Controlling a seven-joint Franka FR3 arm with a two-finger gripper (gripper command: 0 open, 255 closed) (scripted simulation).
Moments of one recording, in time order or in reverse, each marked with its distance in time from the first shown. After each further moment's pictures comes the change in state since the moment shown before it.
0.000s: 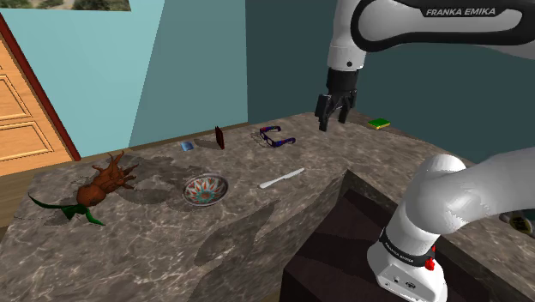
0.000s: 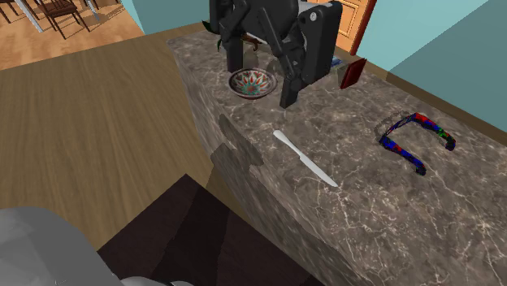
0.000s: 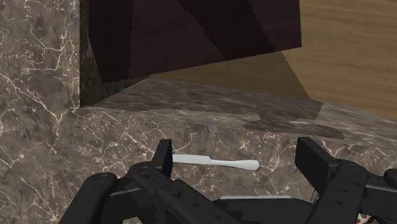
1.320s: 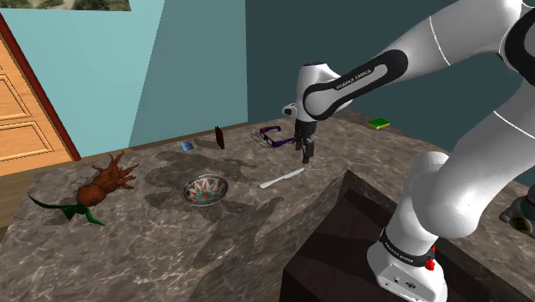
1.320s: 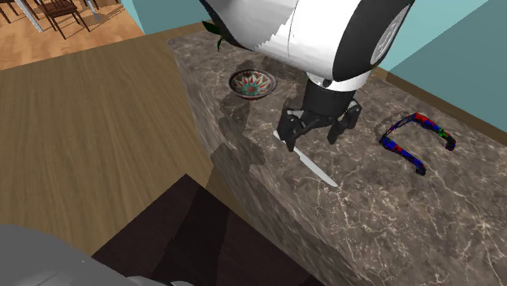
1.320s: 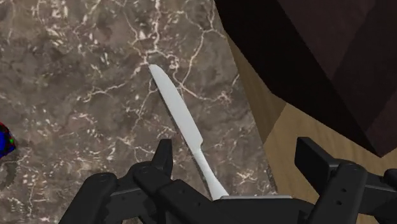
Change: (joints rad) arm 0.249 0.486 -0.367 -0.130 -0.165 0.645 -1.060
